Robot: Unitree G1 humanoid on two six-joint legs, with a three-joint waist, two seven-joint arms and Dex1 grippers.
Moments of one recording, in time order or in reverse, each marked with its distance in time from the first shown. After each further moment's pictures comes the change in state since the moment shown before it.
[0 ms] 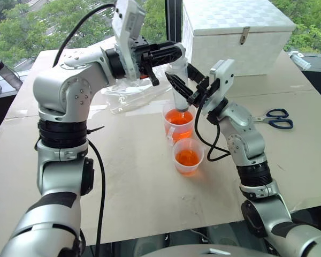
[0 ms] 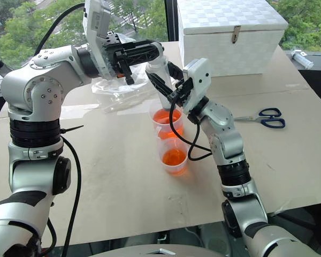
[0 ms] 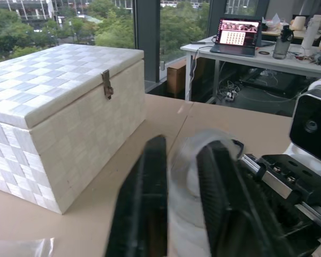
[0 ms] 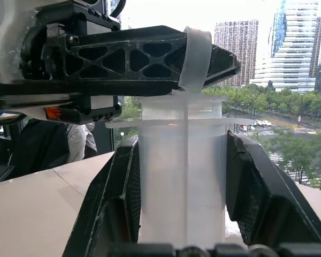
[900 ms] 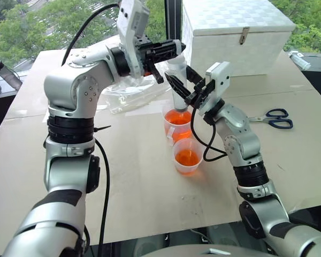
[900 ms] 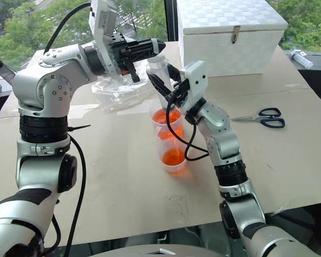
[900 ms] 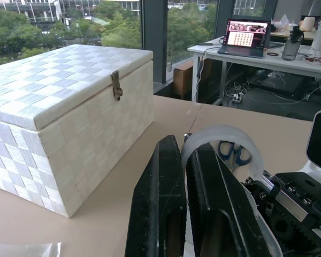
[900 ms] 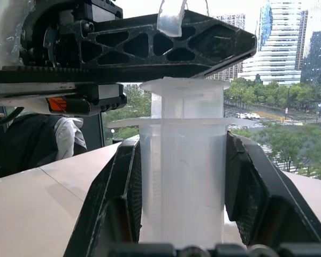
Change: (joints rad) left arm -0.035 -0.046 -0.005 0.083 0.074 -0.058 -0.006; right arm 0.004 0.017 0.004 0.028 -0.029 -0.010 -0.050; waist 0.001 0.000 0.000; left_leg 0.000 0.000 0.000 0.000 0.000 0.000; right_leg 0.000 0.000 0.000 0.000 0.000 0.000
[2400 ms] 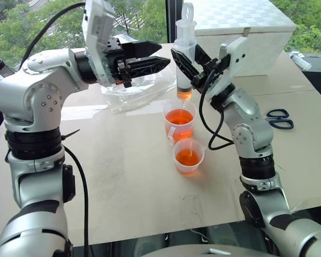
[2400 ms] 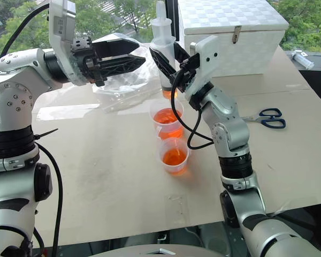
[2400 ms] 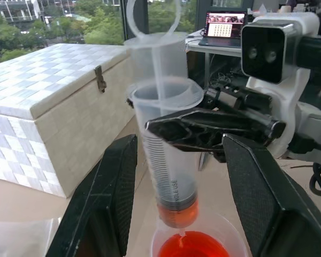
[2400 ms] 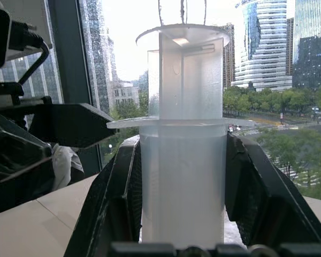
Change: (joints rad) left arm 0.125 0.193 0.120 -0.166 -0.145 0.085 -0.135; right arm -0.083 -0.016 -0.087 -0.149 0.137 0.205 -0.075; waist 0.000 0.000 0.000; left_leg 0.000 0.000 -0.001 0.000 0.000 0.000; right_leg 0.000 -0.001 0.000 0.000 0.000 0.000
